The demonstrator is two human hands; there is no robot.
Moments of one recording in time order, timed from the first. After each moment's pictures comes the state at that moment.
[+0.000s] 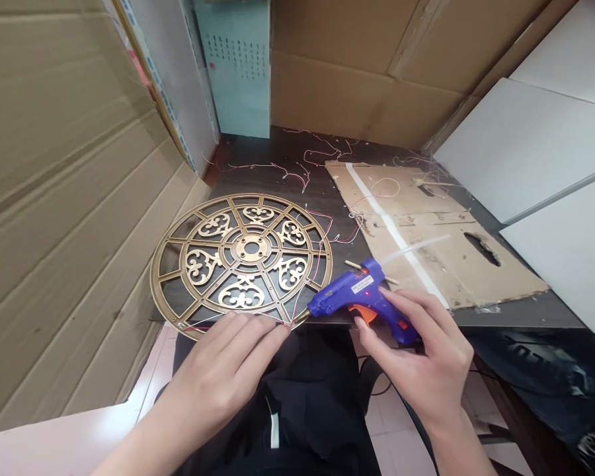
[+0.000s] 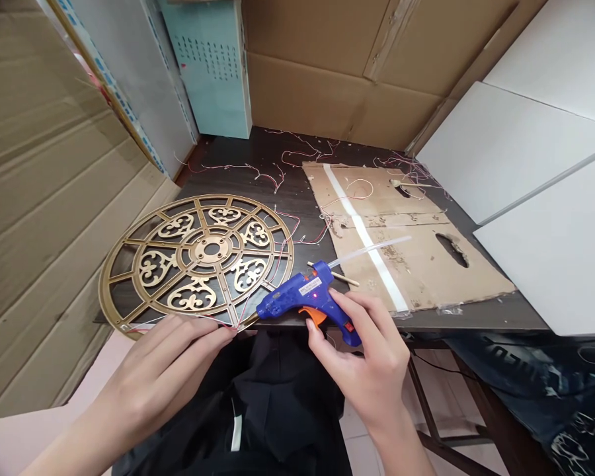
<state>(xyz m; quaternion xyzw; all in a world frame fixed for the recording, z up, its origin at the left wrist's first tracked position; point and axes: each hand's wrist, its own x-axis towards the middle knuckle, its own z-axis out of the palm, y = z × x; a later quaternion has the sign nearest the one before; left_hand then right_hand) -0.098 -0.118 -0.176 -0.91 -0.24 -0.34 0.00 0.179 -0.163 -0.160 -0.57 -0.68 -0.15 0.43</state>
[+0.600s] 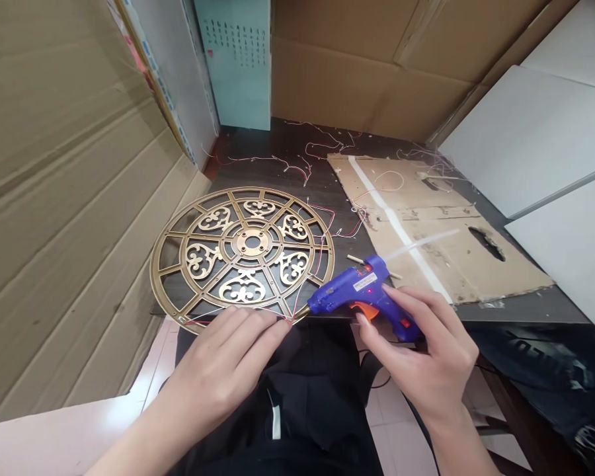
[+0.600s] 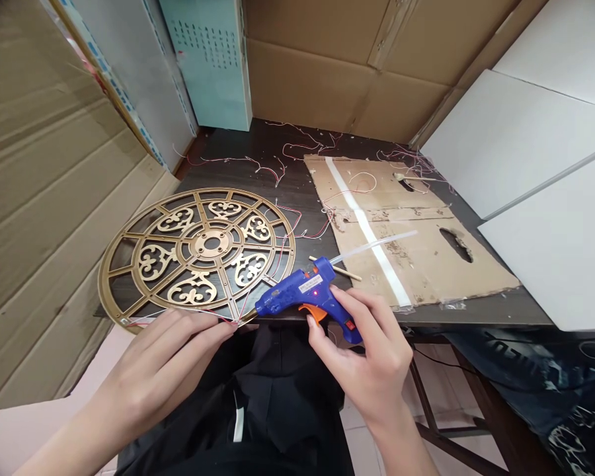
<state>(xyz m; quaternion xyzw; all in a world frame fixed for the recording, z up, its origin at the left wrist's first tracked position) -0.099 -0.120 -0.176 -0.91 -0.24 -0.34 0.01 0.178 -0.166 -0.161 -0.57 -0.68 -0.16 0.42</state>
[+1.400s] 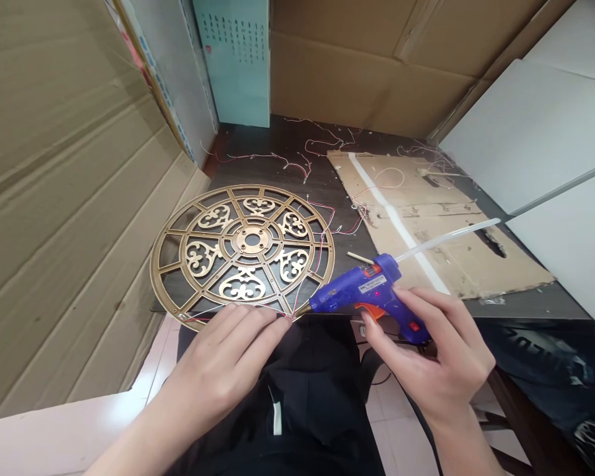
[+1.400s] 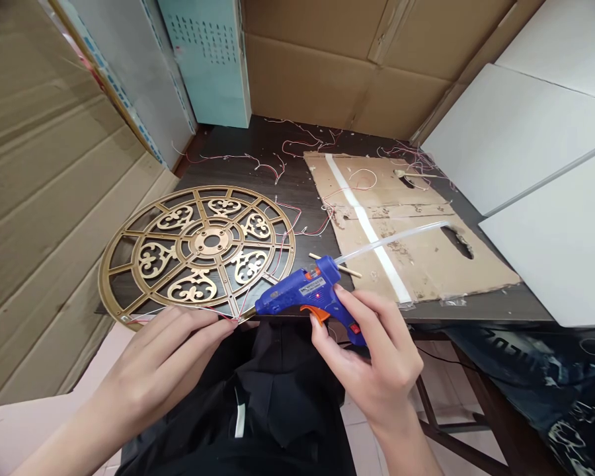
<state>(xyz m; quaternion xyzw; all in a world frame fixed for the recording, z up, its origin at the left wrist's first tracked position) -0.098 -0.119 -0.174 -0.91 -0.25 -0.34 0.01 0.181 -0.172 -0.157 -0.55 -0.69 -0.21 0.41</state>
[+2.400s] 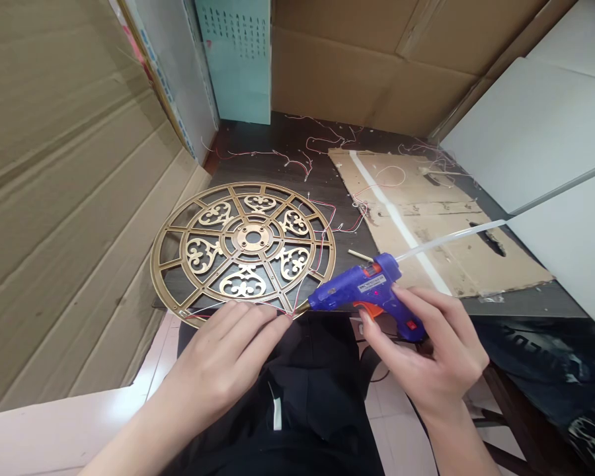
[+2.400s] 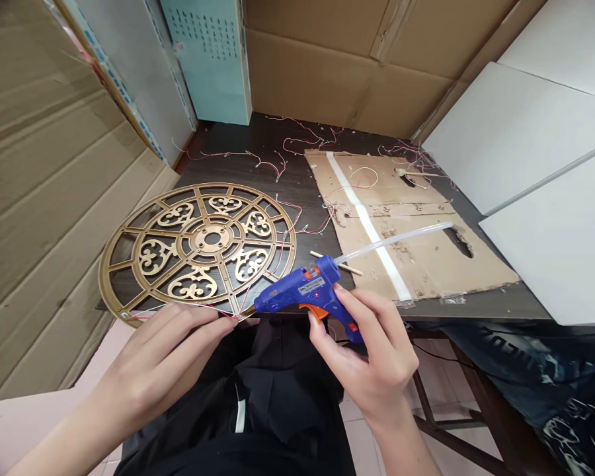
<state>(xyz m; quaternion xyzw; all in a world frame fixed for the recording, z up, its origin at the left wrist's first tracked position) -0.097 -0.119 -0.171 -0.91 -0.24 -0.34 0.01 0.180 -0.170 -0.161 -0.54 -0.69 -0.22 0.42</state>
